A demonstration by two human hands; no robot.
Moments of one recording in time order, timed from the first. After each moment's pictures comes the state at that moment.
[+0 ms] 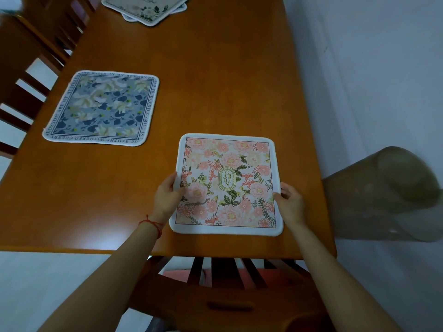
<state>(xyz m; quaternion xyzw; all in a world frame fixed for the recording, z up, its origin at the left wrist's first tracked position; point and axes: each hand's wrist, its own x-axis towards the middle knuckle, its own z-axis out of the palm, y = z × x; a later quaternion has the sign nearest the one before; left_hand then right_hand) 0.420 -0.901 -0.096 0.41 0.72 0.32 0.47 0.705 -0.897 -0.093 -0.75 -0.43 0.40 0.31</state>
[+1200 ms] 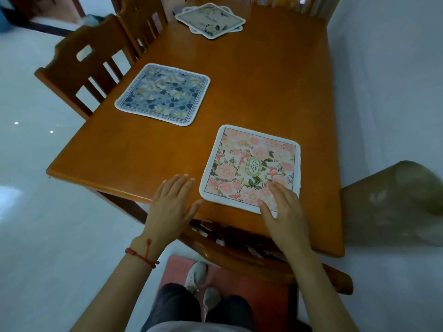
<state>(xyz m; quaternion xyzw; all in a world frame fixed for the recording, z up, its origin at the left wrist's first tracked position) 0.405 -1.070 -0.019 0.68 0.73 0.08 0.07 0.644 -1.021 -0.005 -0.59 -0.76 0.19 0.18</state>
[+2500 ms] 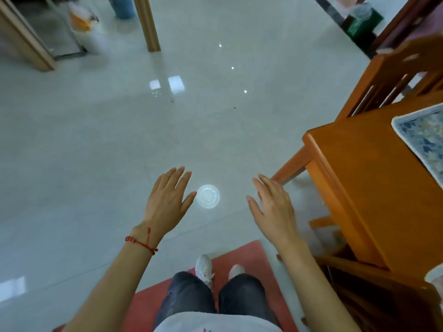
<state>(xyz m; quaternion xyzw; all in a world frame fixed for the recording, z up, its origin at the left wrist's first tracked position) 0.128 -1.476 -0.069 0.25 0.96 0.09 0.09 0.223 -1.257 -0.051 -0.11 -0.97 0.21 0.02</state>
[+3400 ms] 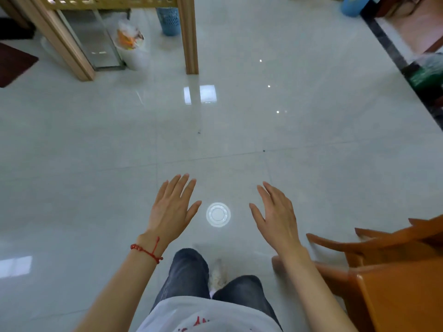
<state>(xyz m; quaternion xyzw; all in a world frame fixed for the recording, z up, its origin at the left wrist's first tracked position) -0.157 -1.433 -0.076 0.16 0.98 0.05 0.08 -0.113 -1.194 -0.080 -0.03 -0.98 0.18 -0.04</state>
